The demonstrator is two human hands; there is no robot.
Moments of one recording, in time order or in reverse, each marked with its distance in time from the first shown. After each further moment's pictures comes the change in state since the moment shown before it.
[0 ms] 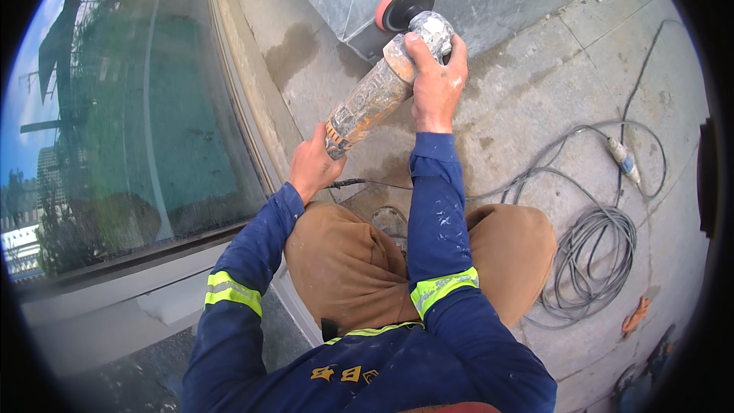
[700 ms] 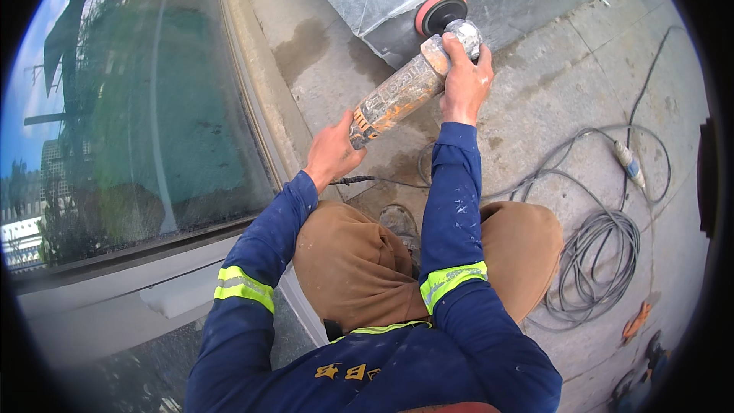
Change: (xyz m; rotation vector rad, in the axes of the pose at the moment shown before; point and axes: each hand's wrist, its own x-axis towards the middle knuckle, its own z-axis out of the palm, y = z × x) left_hand 0.019 0.013 0.003 0.010 -0.134 -0.022; right_hand 0.014 0.011 -0.016 0.028 0.156 0.091
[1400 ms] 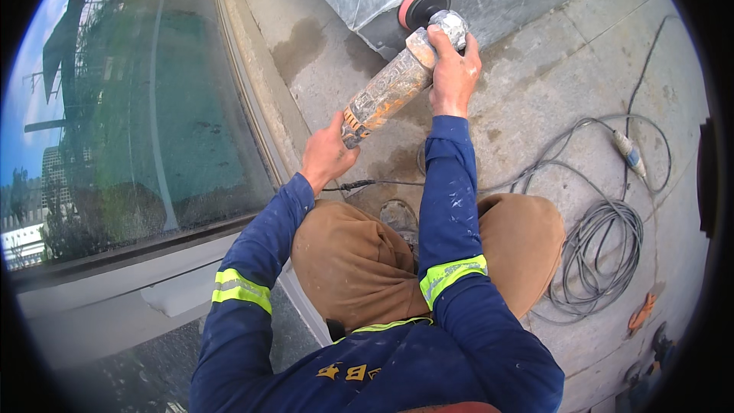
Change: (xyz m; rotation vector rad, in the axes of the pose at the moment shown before) left_hand -0.015 -0.002 -0.003 0.008 0.014 -0.055; right_hand -0.004 0.008 0.002 -0.021 -0.033 -0.017
